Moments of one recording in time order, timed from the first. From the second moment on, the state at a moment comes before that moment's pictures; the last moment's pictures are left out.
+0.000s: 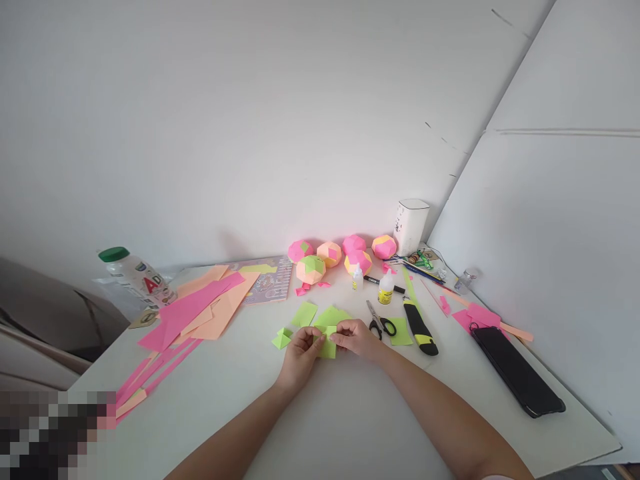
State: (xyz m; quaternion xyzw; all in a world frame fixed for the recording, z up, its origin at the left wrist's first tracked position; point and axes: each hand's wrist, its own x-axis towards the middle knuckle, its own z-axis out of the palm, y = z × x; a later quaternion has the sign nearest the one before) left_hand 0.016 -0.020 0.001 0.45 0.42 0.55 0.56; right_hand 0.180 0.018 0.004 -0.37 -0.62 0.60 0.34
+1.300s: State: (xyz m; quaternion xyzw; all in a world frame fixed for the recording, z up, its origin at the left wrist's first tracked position) left_hand 0.016 -0.023 0.003 0.53 0.46 0.48 0.53; right_hand 0.182 0.020 0.003 -0.36 -0.58 0.60 0.42
